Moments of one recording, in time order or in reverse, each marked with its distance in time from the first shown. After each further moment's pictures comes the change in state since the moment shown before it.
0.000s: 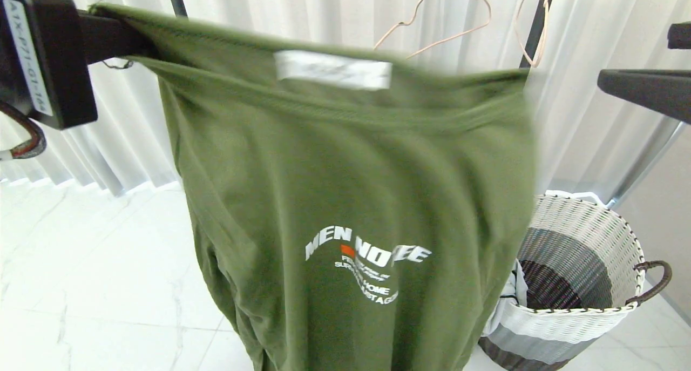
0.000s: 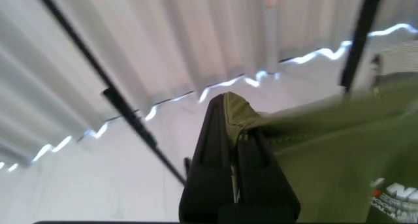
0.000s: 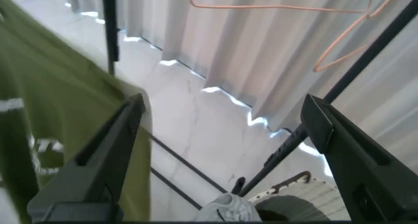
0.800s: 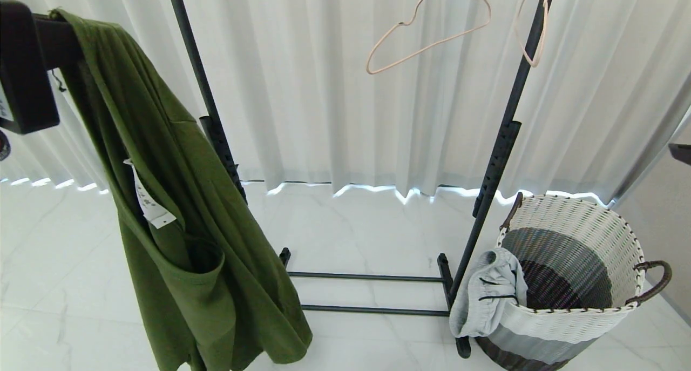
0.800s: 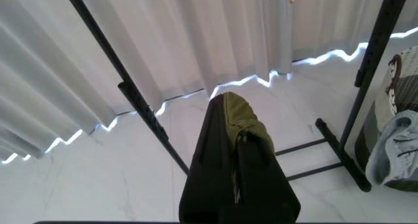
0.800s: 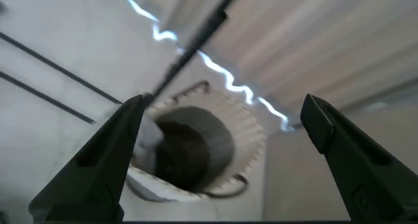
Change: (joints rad) left arm 0.030 -0.048 0.034 0.001 0.000 0.005; right arm -0.455 -0.068 0.000 0.284 0.000 -0.220
